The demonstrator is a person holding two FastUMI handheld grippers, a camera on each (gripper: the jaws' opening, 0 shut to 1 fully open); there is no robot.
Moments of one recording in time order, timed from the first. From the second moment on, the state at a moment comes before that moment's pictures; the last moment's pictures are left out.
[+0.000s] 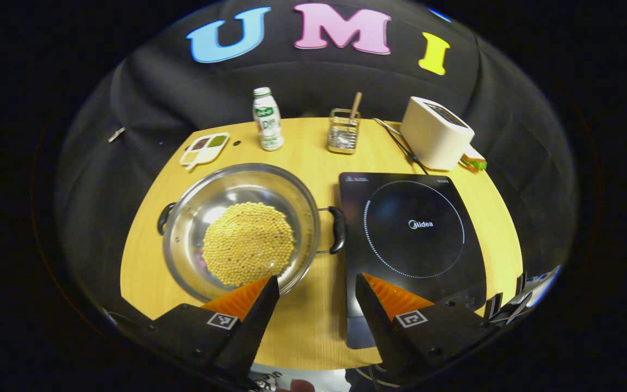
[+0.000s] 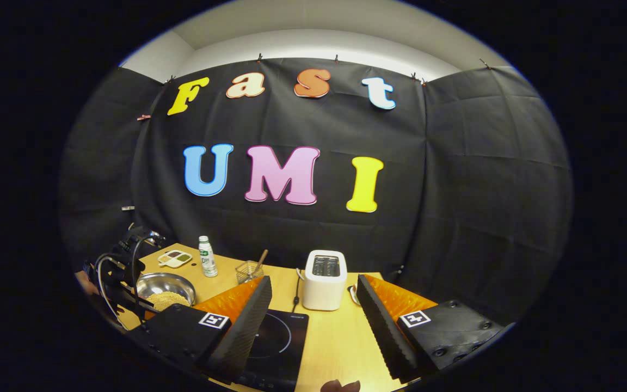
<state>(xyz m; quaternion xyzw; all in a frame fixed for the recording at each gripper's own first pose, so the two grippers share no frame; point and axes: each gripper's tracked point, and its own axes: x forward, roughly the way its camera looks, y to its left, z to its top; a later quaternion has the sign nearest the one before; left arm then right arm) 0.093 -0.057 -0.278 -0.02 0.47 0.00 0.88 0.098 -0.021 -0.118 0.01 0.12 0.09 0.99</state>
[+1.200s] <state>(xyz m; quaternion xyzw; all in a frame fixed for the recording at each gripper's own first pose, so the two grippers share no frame) 0.183 0.219 -0.340 0.00 0.44 -0.04 0.89 0.098 0.258 -0.315 0.06 0.40 0.13 0.91</state>
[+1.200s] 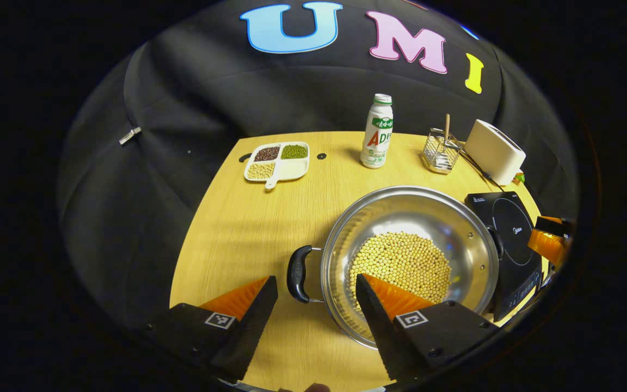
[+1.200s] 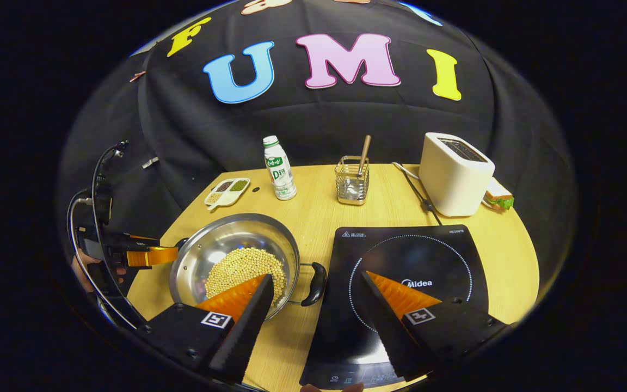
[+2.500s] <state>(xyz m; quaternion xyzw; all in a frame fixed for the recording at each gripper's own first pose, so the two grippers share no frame) 0.217 0.240 -0.400 0.03 0.48 -0.08 0.88 0.113 0.314 -0.405 0.06 0.50 0.10 0.86</state>
